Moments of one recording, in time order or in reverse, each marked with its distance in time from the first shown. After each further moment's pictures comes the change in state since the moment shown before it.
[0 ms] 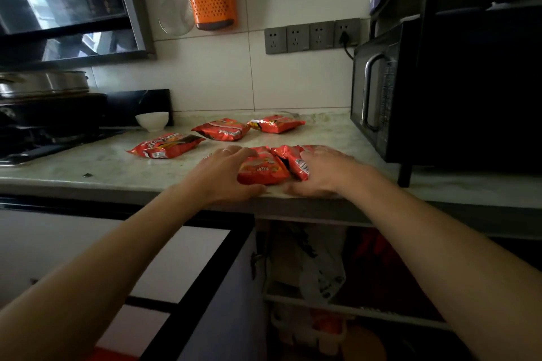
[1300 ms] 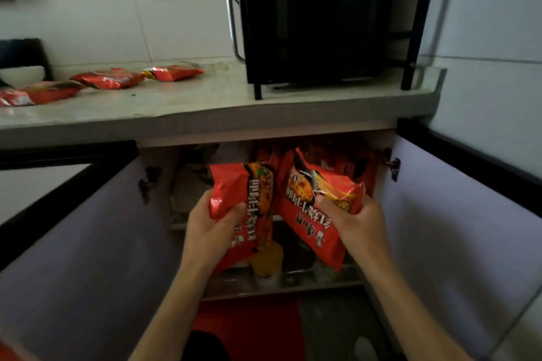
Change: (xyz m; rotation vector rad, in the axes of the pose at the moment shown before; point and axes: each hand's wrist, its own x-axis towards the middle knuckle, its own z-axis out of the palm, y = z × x) left_hand -0.195 0.234 0.150 -1.217 0.203 -0.285; right_hand -0.336 0.117 0.159 1.308 0.605 0.465
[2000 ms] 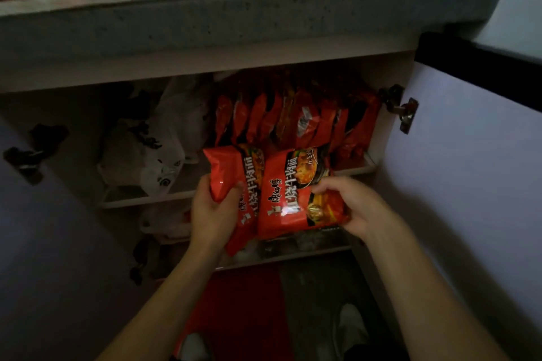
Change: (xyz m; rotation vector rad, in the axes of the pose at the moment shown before) left_hand 0.067 -0.131 0.129 -0.066 0.015 -0.209; right_hand 0.113 0.130 -0.016 0.297 -0.191 0.753
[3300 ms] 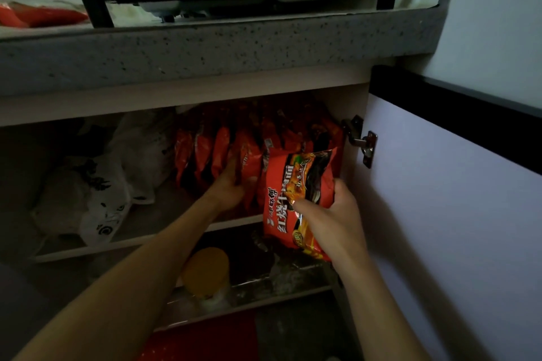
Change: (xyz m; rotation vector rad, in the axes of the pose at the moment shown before) left_hand 0.133 -0.007 0.110 0.388 -0.644 0.242; right_hand 0.012 -0.013 -0.035 -0.199 0.238 -0.542
